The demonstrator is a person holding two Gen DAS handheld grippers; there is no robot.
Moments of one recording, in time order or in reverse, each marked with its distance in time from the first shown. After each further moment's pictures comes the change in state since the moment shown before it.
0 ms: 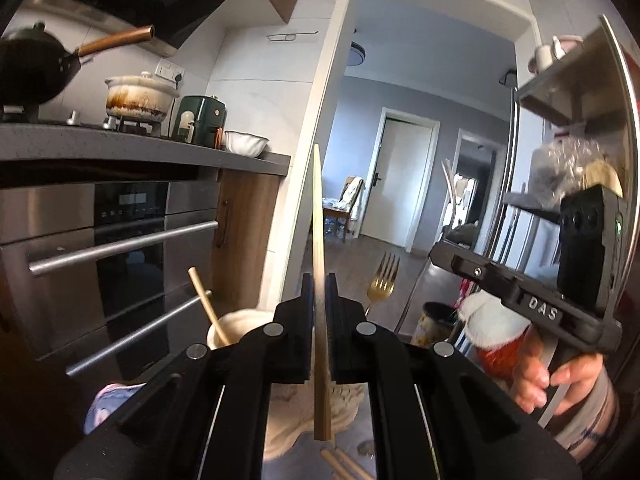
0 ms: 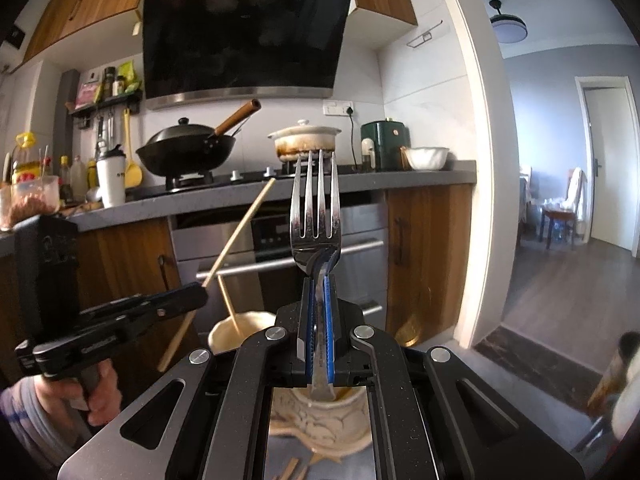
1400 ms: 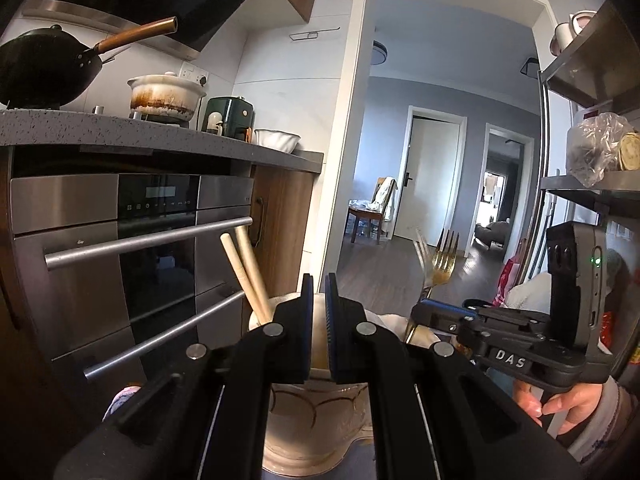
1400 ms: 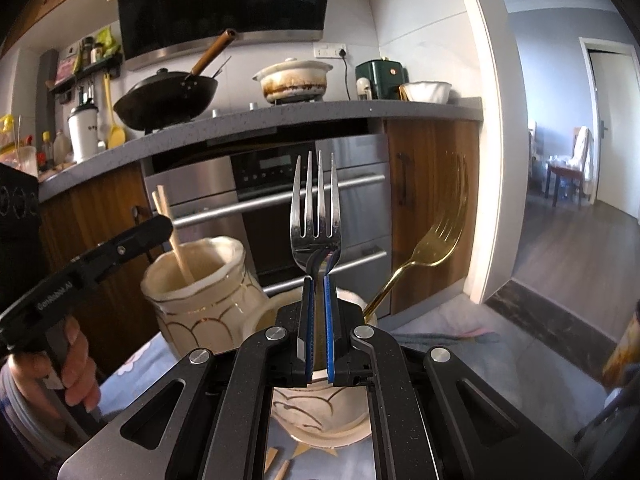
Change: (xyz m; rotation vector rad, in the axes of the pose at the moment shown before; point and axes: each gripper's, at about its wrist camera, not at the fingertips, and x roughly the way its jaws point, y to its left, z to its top) left arm 0.028 0.020 -0.031 0.054 -0.011 0.136; right arm 0.073 -0.015 -0.067 0.041 0.189 0.000
